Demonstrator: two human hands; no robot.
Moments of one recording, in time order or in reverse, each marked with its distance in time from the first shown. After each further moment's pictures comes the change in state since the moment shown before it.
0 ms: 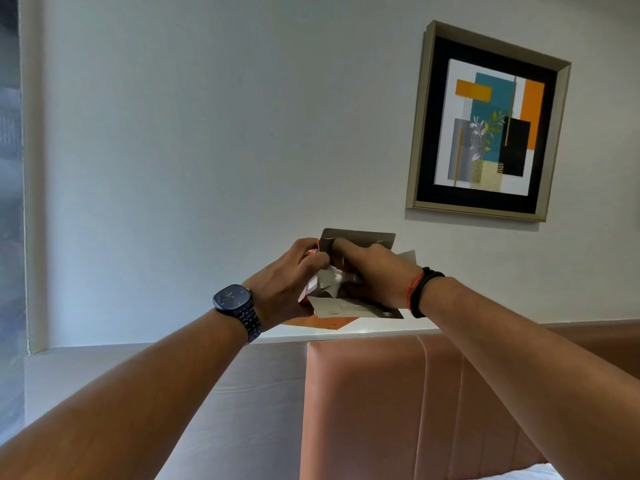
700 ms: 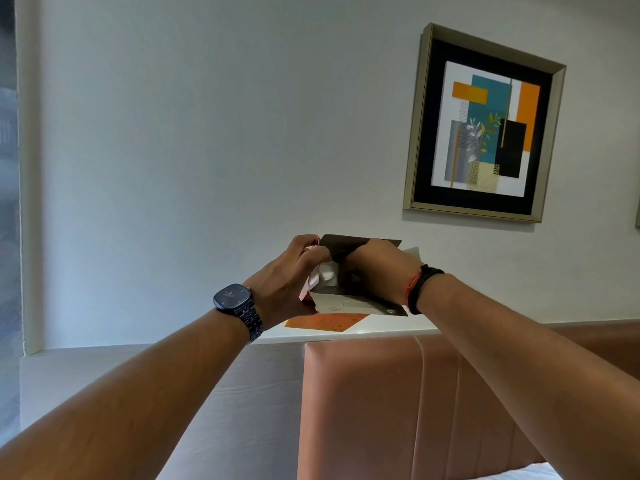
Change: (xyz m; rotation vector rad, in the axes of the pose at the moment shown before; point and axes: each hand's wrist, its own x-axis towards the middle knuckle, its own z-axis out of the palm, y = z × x) left_hand 0.005 0.005 -0.001 -0.023 0.049 -0.068; right_hand 0.002 -0.005 -0.015 -0.233 -0.085 0.034
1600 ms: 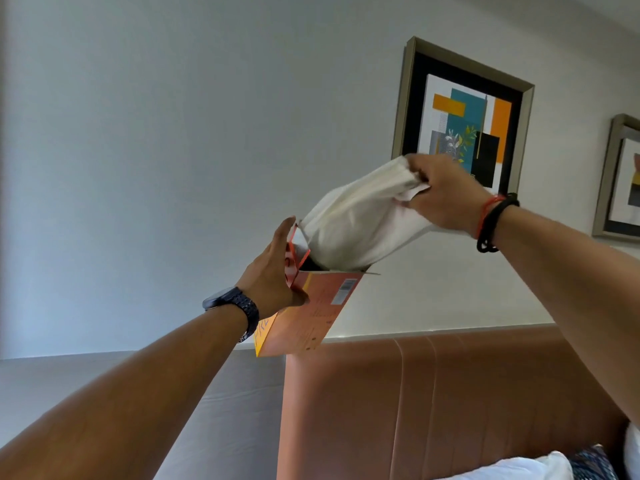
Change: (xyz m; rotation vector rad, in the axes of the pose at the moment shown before) left_hand 0.012 -0.015 0.018 -0.340 -0.069 -0.619; right_hand -0.026 0.059 -0.084 0.382 0.506 0.213
